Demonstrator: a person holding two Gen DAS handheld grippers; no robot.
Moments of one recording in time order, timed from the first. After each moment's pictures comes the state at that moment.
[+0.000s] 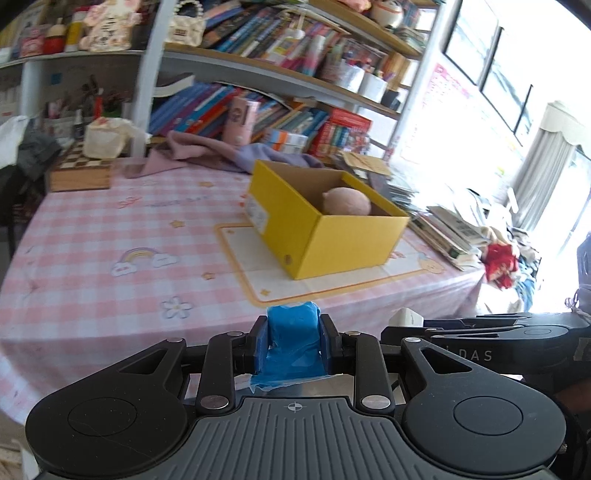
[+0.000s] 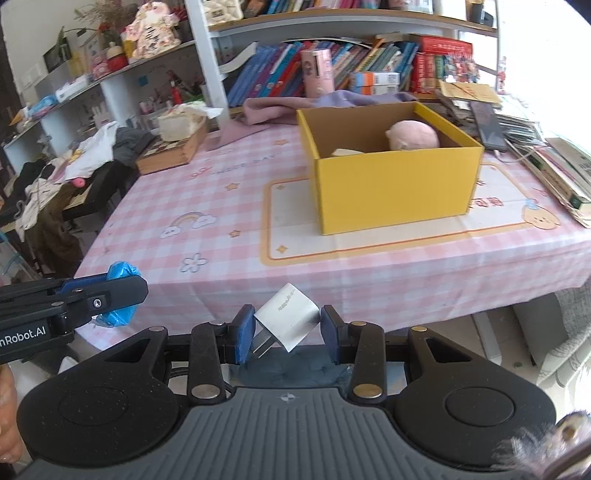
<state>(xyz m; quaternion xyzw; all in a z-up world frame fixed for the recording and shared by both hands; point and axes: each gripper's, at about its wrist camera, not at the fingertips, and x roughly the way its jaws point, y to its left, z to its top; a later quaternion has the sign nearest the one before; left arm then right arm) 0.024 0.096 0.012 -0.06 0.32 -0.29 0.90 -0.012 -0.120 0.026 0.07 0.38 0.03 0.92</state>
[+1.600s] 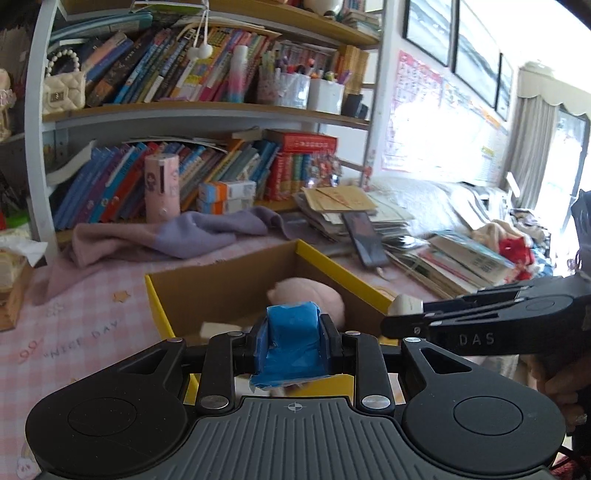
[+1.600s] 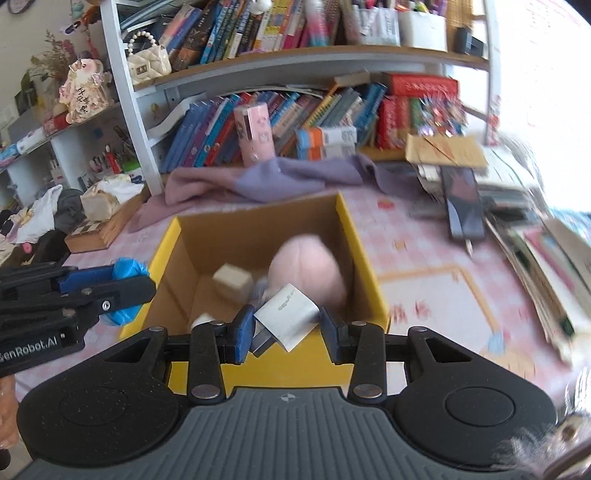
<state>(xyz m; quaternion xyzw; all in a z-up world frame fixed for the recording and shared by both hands) 0.197 -0.109 0.046 0.03 0.26 -0.28 0.92 0.186 -0.320 0.057 0.06 0.33 0.05 0.94</state>
